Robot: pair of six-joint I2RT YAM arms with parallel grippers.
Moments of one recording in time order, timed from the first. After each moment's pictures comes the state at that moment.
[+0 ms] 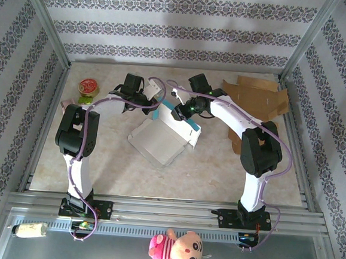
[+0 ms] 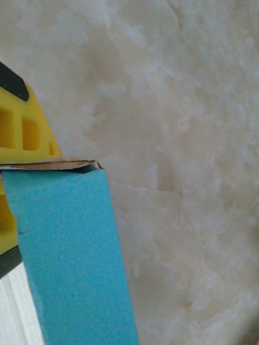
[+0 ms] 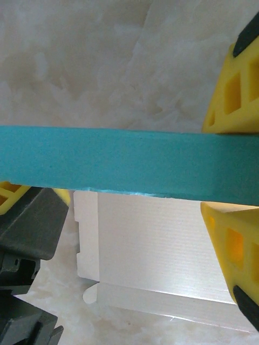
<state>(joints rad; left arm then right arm) -0.26 1.96 1.34 -0.18 0.49 0.36 0.47 1.93 1.55 -0.63 -0.45 -0.24</state>
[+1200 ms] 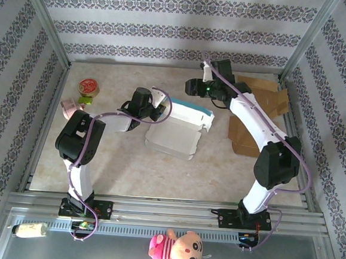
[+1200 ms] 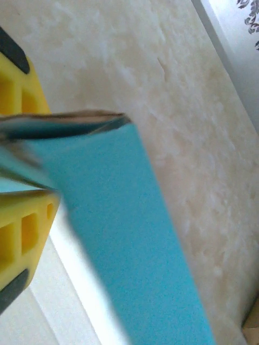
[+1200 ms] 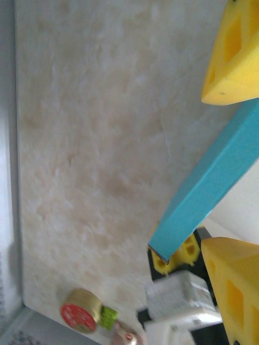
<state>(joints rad) -0.40 1.89 1.08 0.28 0.13 0.17 0.36 1.74 1.59 -0.57 -0.23 0.32</state>
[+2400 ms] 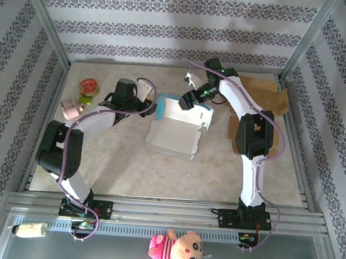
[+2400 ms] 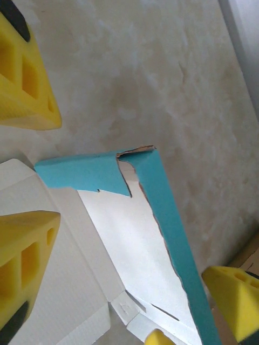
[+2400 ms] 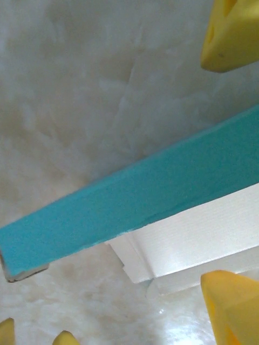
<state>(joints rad) -0.28 1.67 1.09 -0.04 0.36 0.11 0.29 2.21 2.03 -1.07 -0.63 -0.38</state>
